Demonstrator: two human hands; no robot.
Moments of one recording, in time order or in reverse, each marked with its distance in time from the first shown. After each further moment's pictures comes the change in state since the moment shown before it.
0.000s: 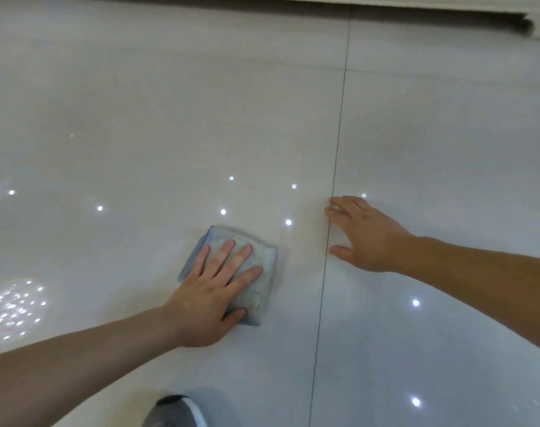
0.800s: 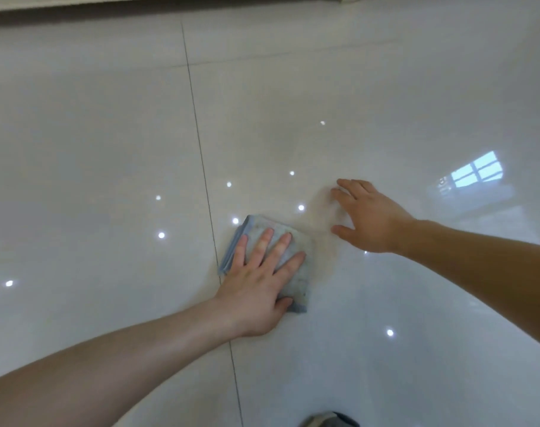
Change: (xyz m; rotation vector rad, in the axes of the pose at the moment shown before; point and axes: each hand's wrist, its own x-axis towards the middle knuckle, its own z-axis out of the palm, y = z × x) left_hand 0.152 0.181 -0.013 -0.010 -0.129 0.285; right_hand -0.146 0.122 0.031 0.094 0.074 0.457
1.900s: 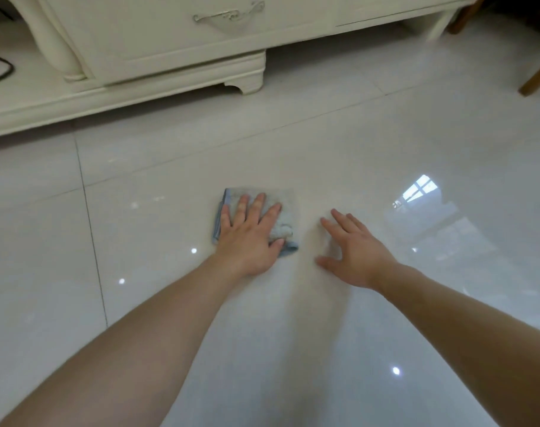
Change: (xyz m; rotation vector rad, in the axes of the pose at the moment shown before) left_hand 0.295 -0.013 -0.097 -0.002 0.161 -0.079; right_hand 0.039 0.136 -0.016 0.321 0.137 0.386
